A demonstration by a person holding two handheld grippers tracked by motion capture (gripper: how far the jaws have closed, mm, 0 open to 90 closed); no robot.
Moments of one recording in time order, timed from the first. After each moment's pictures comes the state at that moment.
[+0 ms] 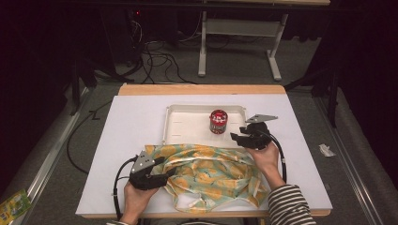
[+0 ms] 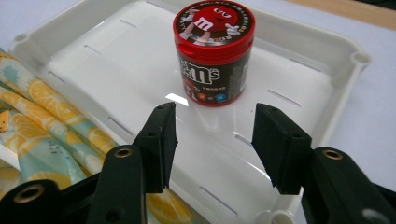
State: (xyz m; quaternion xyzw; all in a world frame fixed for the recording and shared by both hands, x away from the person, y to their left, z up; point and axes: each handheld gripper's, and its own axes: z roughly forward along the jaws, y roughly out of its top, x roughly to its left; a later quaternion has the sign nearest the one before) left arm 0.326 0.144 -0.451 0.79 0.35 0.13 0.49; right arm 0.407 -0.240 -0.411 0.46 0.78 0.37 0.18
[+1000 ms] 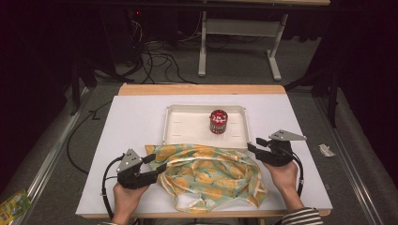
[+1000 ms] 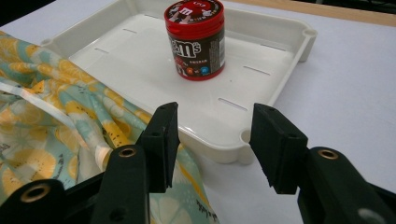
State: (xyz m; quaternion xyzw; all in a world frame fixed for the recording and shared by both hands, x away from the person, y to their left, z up) left arm 0.323 0.171 -0.436 0.77 0.36 0.14 0.51; right arm 0.348 -0.286 -0.415 0.48 0.75 0.42 0.20
